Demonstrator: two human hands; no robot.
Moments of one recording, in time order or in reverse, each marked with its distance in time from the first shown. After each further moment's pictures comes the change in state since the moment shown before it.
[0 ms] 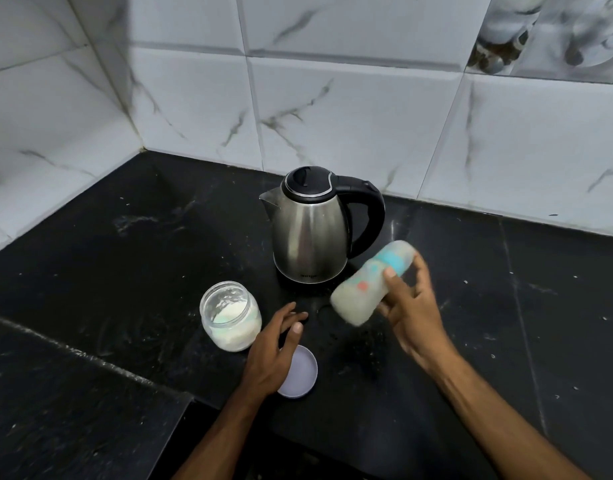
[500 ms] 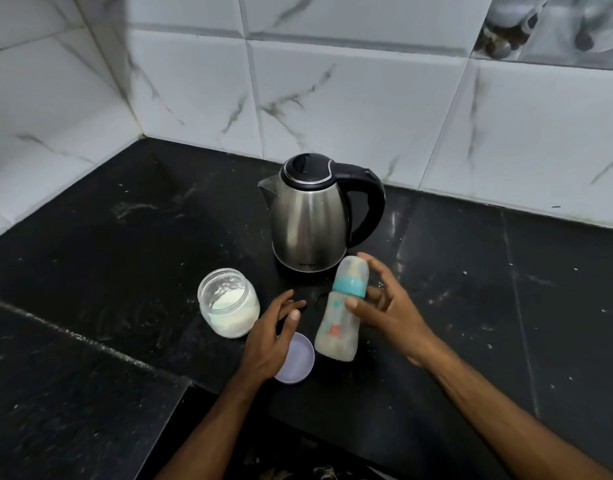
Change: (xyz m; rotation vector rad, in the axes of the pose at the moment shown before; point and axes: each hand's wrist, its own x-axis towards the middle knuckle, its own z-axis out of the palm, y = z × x) left_hand 0.001 0.003 0.000 -0.008 -0.001 -0.006; right_hand -0.008 0.012 -0.010 -0.425 -0.314 0.093
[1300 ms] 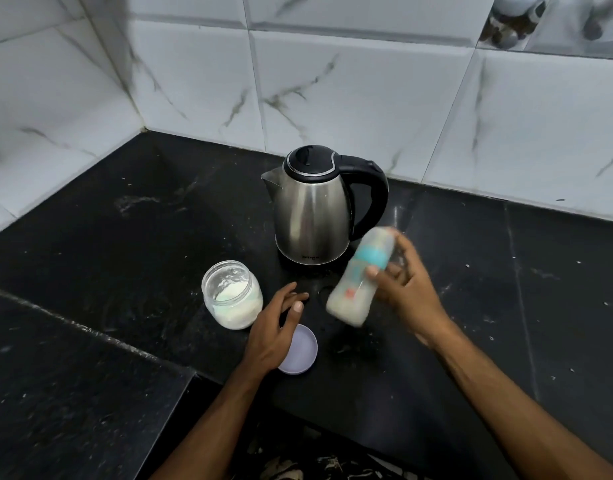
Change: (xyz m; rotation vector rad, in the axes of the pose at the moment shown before) left_hand -0.002 0.003 -0.001 0.013 0.000 -0.010; right_hand 0.004 -0.018 -0.003 0.134 0.154 -0.102
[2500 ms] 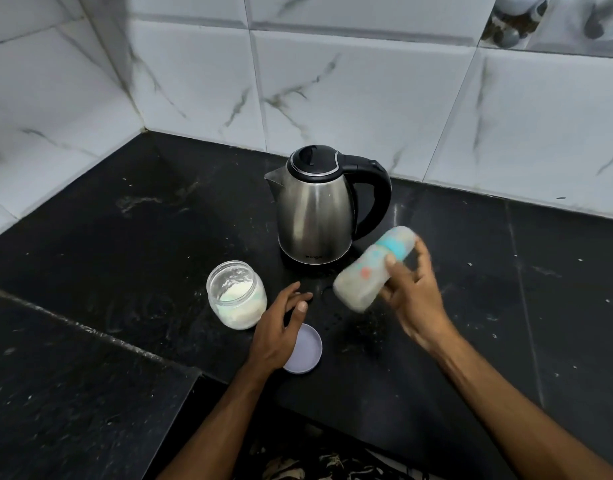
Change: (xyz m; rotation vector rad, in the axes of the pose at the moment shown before) left_hand 0.000 -0.001 0.000 -0.004 0.005 -0.001; right_hand 0.002 0.013 -0.001 0.256 0.132 0.054
